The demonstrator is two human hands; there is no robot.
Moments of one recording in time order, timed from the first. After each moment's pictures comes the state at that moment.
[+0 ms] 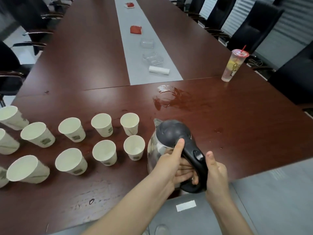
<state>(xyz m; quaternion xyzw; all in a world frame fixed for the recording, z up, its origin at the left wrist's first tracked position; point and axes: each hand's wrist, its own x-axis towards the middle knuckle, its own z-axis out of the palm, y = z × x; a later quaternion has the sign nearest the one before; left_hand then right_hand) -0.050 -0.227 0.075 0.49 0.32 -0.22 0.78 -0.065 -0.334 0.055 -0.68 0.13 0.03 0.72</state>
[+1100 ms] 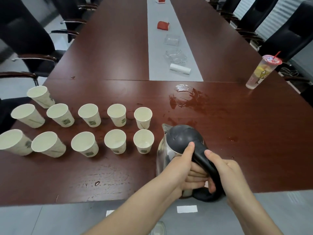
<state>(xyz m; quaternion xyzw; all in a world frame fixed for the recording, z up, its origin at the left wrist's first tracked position) -0.058 -0.240 0.080 0.48 0.31 -0.25 0.78 -0.042 -0.361 0.094 -0.81 0.06 0.19 0.55</state>
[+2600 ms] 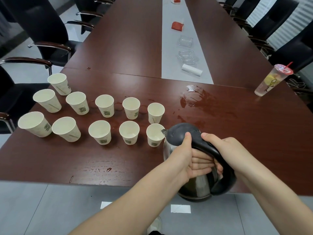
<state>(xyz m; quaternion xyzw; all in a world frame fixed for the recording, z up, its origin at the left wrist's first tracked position) -0.067 -0.217 0.101 0.39 0.33 -0.25 0.82 -0.029 -0.323 0.142 -0.87 0.03 0.27 0.41</state>
